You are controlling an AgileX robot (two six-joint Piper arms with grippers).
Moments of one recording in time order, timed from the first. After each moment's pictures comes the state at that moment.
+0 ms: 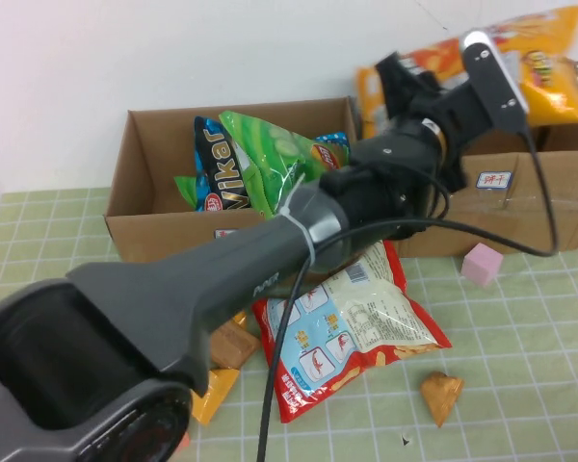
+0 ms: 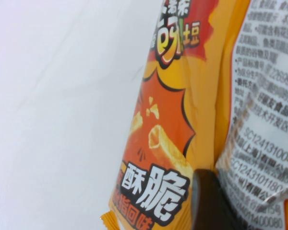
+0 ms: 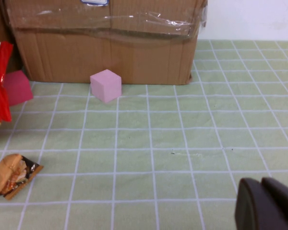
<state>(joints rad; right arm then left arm) 0.03 -0.01 0.02 -0.09 0.42 0.06 -0.79 2.25 -1.98 1.42 0.38 -0.78</state>
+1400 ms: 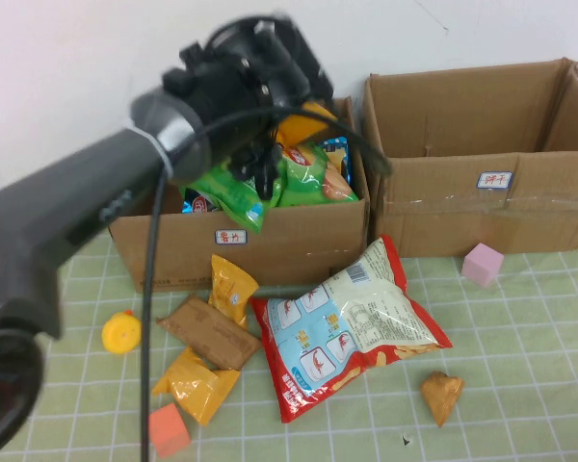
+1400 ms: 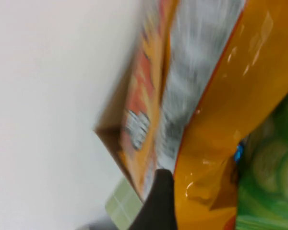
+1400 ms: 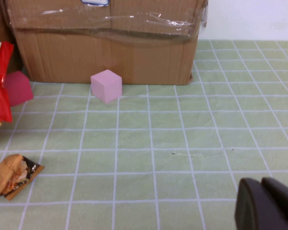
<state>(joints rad) 0.03 -0.01 0.02 -0.09 0.42 0.06 -0.59 2.06 -1.93 0.73 0.99 0.01</state>
